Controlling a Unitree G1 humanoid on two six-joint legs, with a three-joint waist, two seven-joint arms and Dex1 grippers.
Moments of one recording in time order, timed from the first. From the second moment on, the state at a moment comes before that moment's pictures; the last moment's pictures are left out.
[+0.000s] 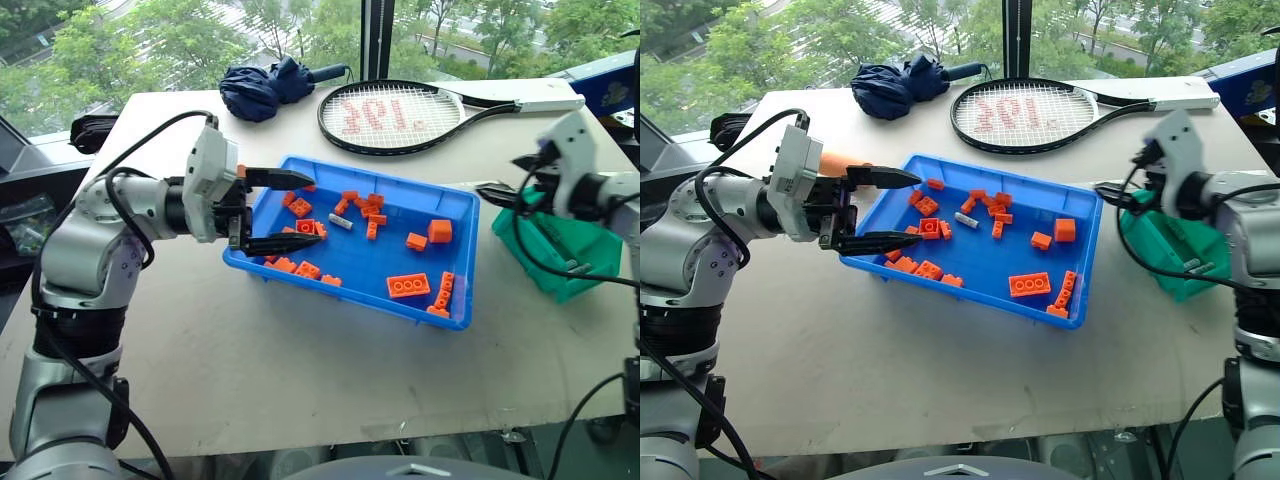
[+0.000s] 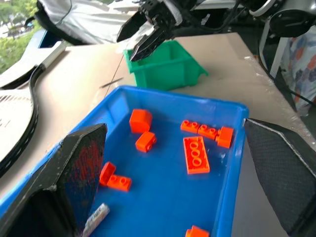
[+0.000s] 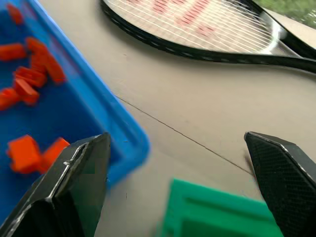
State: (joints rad) left arm -0.55 0.88 0.08 -0.15 -0.62 0.45 -1.28; right arm -0.71 -0.70 -0.05 -0.08 0.27 0.88 0.82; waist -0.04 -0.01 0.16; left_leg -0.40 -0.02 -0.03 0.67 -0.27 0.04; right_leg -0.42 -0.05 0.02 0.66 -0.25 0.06
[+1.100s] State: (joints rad) left arm -0.21 1.03 0.33 -0.15 -0.56 0.46 -1.21; right arm -1.00 -0.23 0.36 0.49 0.06 0.58 0.89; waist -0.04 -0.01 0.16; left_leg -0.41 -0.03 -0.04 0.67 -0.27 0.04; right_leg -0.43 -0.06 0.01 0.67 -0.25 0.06
